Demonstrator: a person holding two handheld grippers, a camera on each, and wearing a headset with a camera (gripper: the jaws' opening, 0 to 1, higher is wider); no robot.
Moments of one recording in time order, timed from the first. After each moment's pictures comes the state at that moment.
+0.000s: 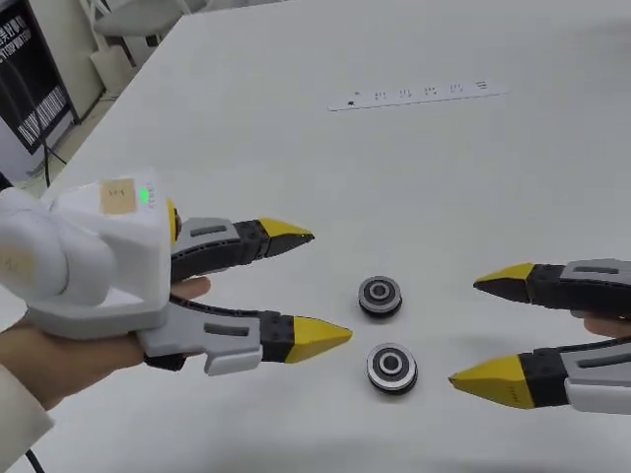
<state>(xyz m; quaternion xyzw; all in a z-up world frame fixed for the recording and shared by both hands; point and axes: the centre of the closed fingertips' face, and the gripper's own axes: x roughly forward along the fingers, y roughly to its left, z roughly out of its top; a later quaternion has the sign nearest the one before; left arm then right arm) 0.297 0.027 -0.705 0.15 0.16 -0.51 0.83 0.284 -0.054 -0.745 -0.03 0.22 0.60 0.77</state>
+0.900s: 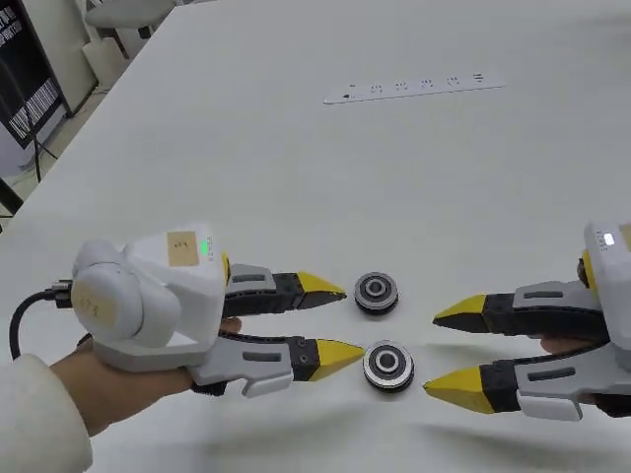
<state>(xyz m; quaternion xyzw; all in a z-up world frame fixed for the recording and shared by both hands) 0.287 0.005 -0.755 0.15 0.19 -0.54 0.81 0.271 -0.031 -0.778 -0.08 0.22 0.64 0.73</state>
